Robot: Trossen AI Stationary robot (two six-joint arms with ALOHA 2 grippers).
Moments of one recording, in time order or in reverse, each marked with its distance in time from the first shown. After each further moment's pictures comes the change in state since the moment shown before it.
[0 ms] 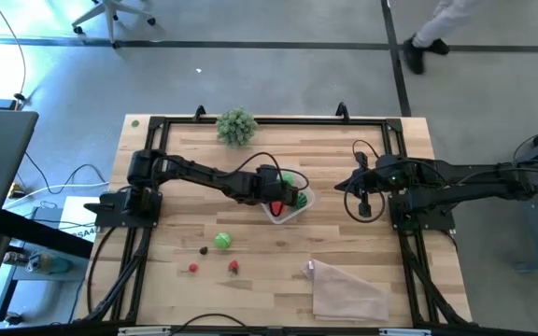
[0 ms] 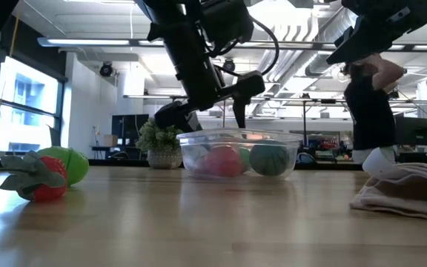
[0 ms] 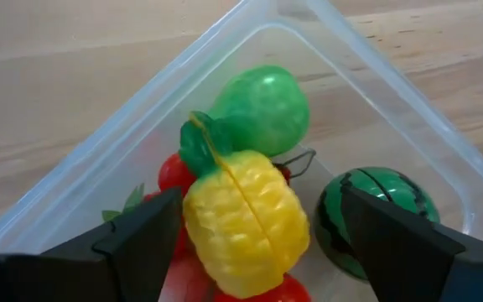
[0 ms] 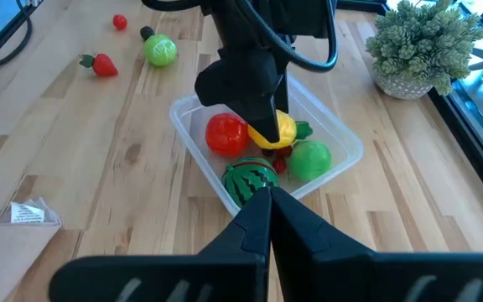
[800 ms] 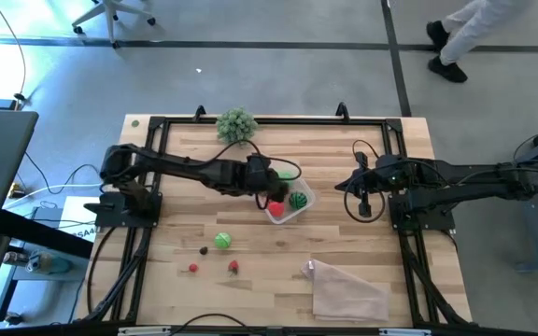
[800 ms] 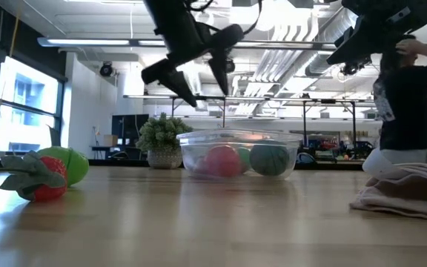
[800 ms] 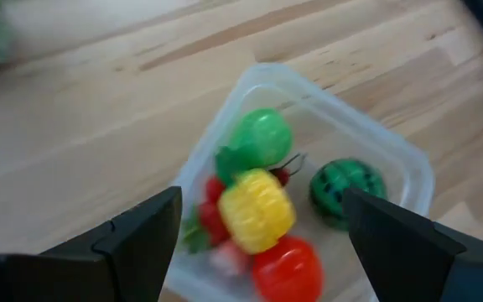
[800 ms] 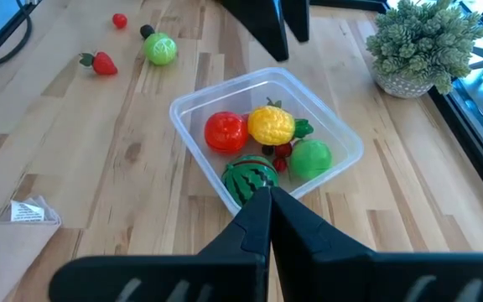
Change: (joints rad) left arm 0.000 -0.219 0.000 -0.185 -0.007 0.205; right arm 0.000 0.000 0.000 -0.003 0.000 0.000
